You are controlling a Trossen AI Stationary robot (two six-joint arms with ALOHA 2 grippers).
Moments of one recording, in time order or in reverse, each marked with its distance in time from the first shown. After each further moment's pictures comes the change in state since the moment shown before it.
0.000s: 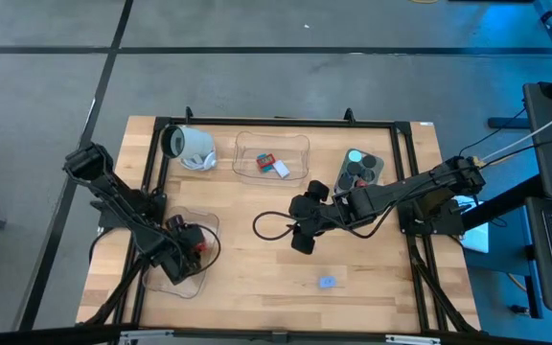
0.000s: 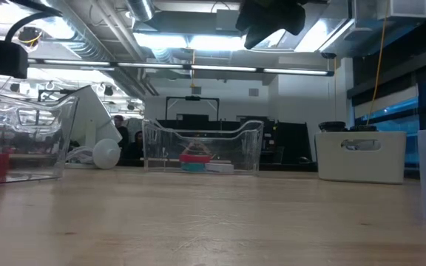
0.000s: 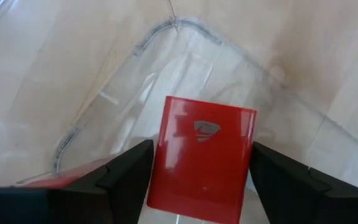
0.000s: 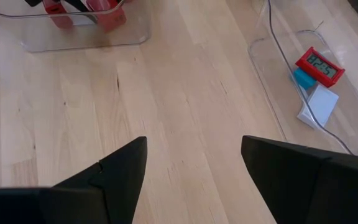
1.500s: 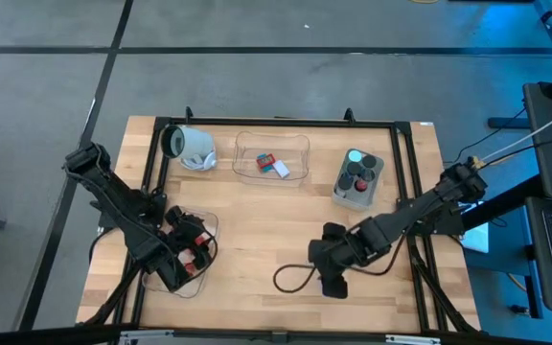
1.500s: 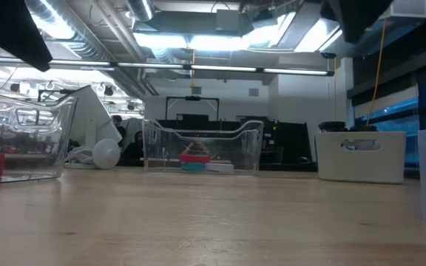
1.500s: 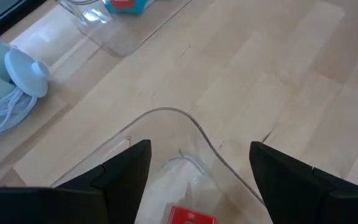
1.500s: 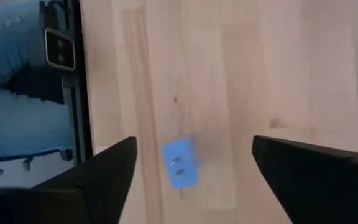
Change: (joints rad) left arm 0.001 0.000 0.366 -0.417 -0.360 -0.182; right arm 0.224 0.022 0.000 -0.188 -0.330 0.152
